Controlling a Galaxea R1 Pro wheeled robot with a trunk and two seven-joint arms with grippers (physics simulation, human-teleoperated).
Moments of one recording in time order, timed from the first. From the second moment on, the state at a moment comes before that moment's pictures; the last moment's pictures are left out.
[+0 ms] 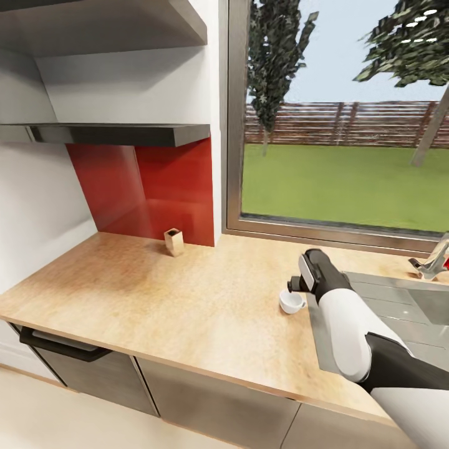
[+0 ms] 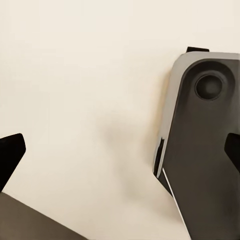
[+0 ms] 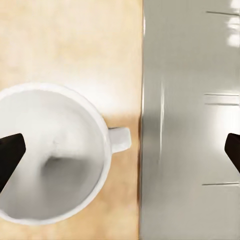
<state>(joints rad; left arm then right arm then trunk) -0.06 0.06 -0.56 -0.03 0.67 -0.21 0.23 -1.14 0.07 -0.34 -0.51 0.23 1.04 -0.25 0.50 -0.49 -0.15</state>
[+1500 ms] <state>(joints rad) -0.06 0.06 -0.56 -0.03 0.67 -0.21 0.23 -1.12 0.08 -0.34 -0.44 0.23 1.02 -0.24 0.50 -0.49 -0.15</state>
